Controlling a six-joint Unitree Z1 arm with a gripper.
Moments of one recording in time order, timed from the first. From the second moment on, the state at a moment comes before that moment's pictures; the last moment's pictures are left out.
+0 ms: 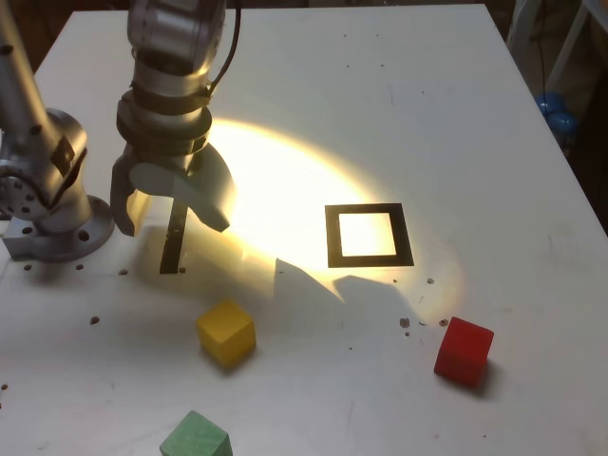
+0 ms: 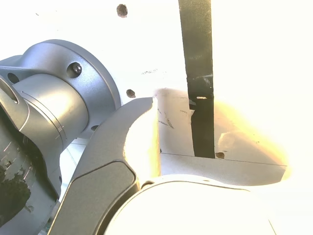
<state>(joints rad) -0.12 1.60 -0.77 1.02 -0.02 -0.03</state>
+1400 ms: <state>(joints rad) -0.23 1.77 -1.18 1.24 0.00 0.02</state>
